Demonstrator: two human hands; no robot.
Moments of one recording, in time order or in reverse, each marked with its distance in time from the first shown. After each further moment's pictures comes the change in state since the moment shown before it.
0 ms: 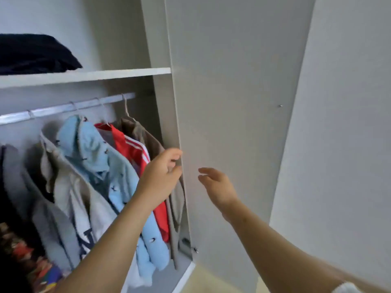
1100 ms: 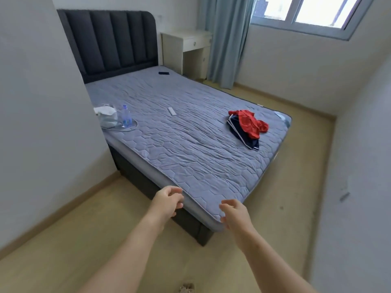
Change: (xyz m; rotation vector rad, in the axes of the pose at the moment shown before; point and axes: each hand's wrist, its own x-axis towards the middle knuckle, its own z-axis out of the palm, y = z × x) left_hand -0.614 0.517 0.614 -0.343 -1.670 -0.108; right_hand -0.786 0.296 -0.580 0.309 1.599 0.890
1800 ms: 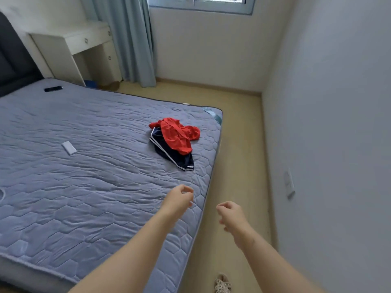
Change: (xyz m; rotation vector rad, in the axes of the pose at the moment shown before) left_hand 0.293 0.184 0.378 0.365 -0.401 0.088; right_hand 0.319 -0.061 -0.265 0.174 0.277 0.169
